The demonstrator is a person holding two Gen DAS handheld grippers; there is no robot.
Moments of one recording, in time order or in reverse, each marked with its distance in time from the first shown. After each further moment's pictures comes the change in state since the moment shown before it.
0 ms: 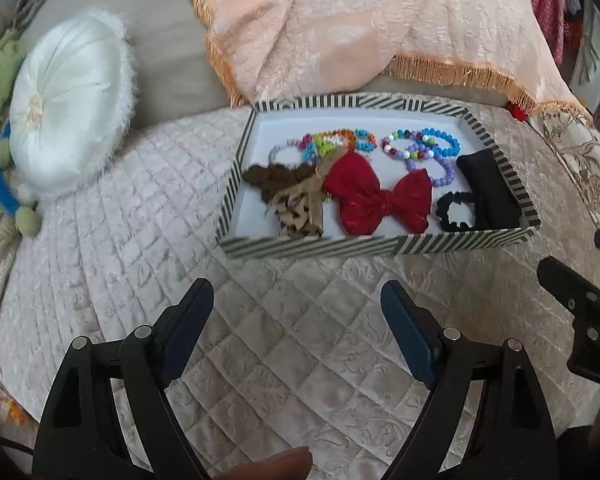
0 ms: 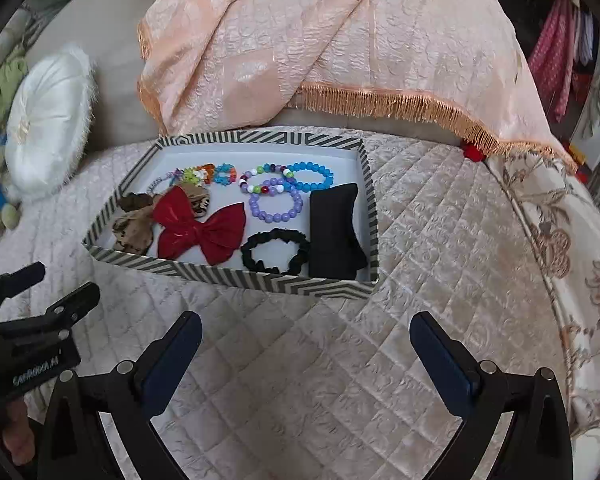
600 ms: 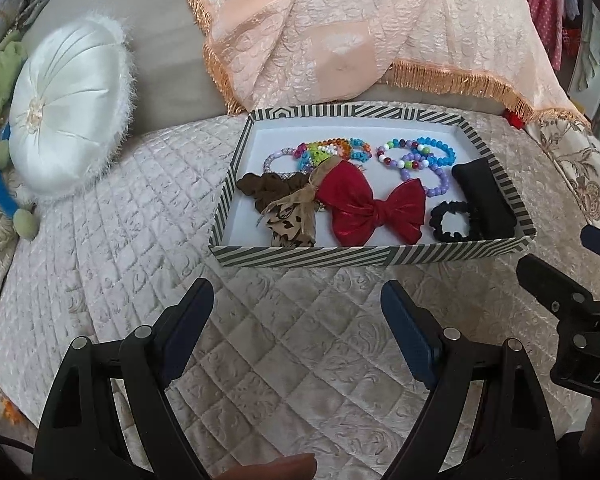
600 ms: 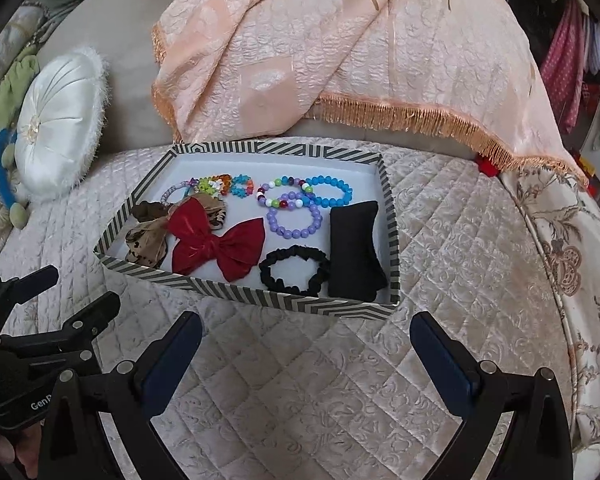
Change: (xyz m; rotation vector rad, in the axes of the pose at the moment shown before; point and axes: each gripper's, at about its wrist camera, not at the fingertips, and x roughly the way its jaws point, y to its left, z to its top) left arm -0.001 -0.003 0.002 -0.018 -0.019 -0.026; right arm 0.002 0.011 0.010 -0.014 -0.030 0.048
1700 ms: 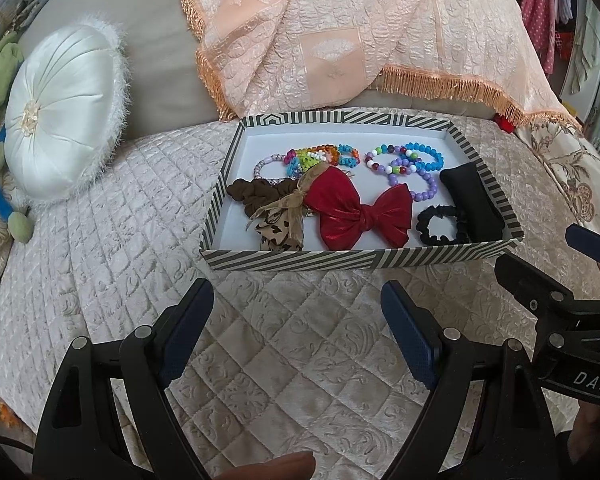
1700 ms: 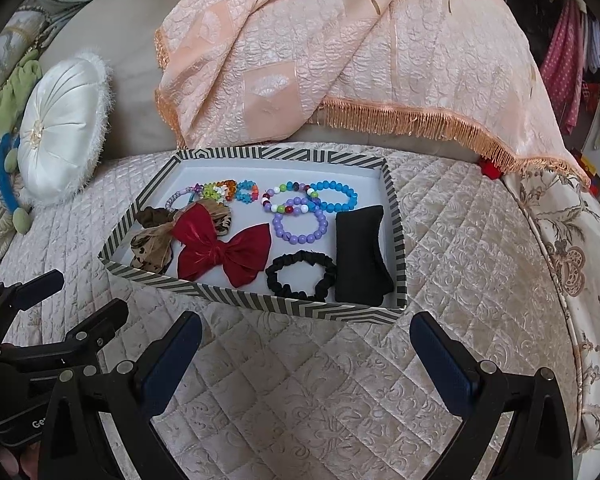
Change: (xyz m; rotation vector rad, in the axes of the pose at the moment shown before) left arm -0.004 -0.004 0.000 0.003 -0.014 -0.026; right arm -0.001 0.003 0.000 0.003 -0.021 0.007
